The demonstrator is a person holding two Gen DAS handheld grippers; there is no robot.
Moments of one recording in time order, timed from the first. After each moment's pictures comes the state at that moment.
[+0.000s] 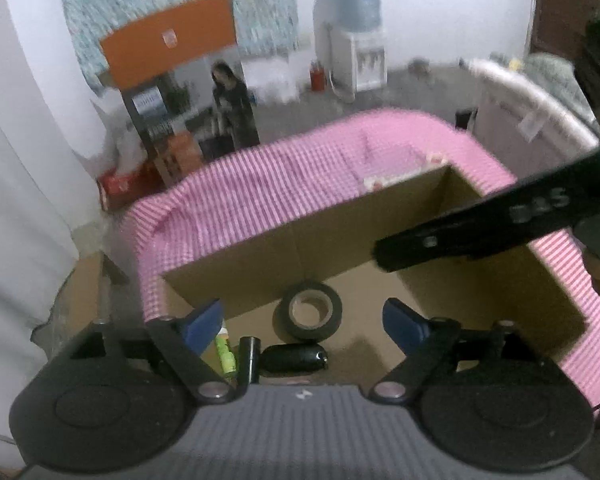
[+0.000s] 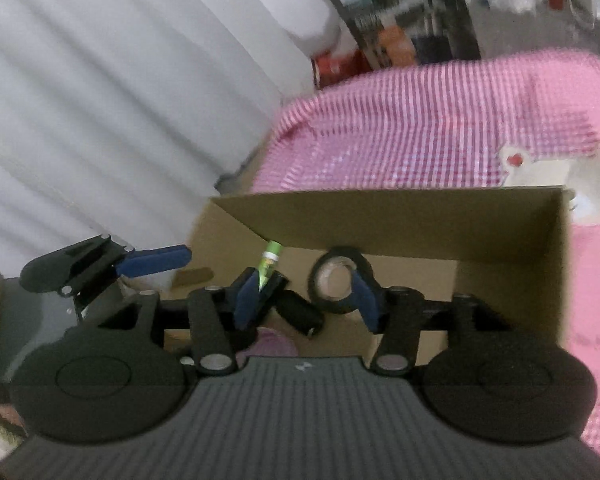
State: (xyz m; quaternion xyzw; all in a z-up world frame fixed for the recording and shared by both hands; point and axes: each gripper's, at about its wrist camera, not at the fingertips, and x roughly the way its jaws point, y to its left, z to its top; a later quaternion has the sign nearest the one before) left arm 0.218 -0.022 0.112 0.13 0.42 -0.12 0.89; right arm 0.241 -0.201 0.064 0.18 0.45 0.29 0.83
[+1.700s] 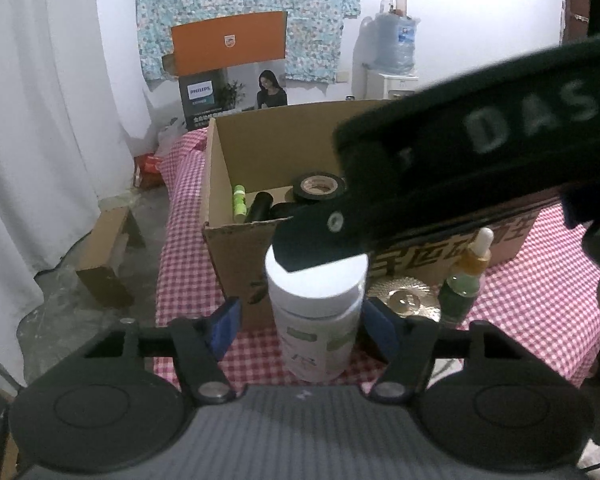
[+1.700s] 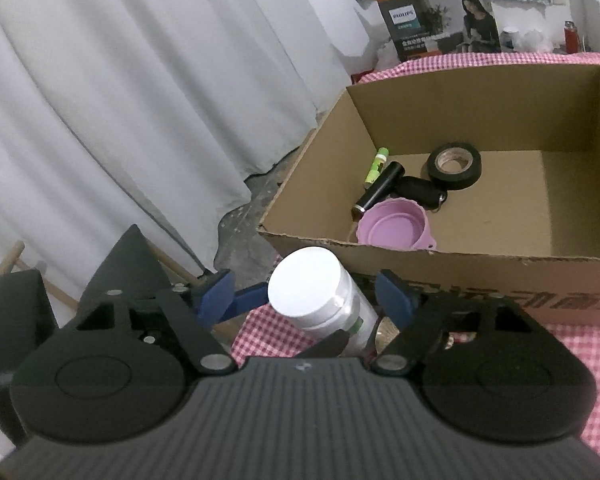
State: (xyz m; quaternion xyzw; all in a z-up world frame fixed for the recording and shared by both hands) left arm 0.049 0.030 0.023 0.06 0.36 -0.08 0.93; right arm 0.064 -0.080 0.025 0.14 0.41 0.30 0.85
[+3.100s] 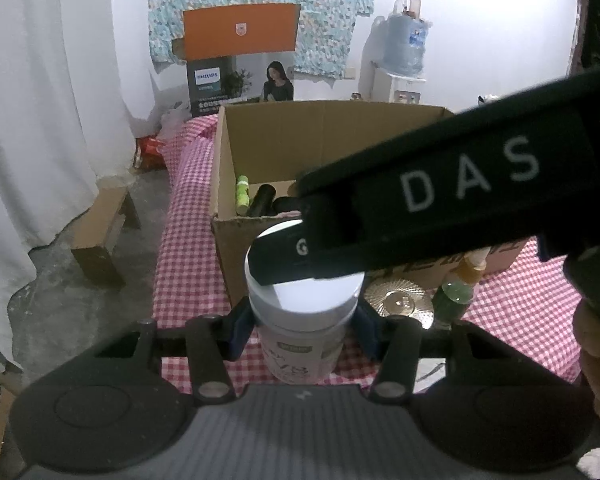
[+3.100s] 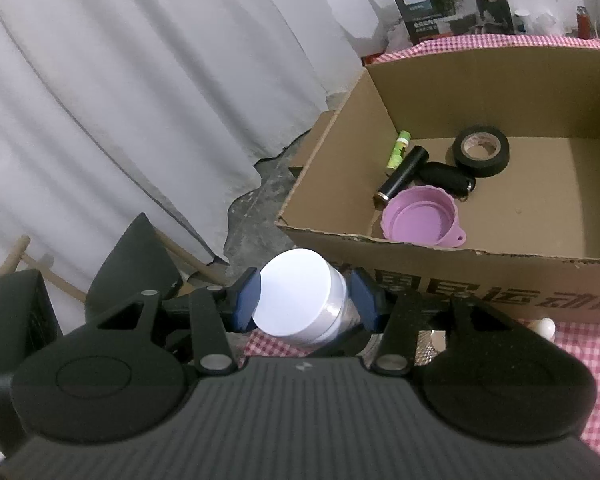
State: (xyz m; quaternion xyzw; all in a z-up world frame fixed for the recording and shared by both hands) left arm 0.046 0.033 0.028 0.03 0.37 -0.07 0.92; right arm 0.071 -0.066 0.022 0.13 0.42 0.33 0.83
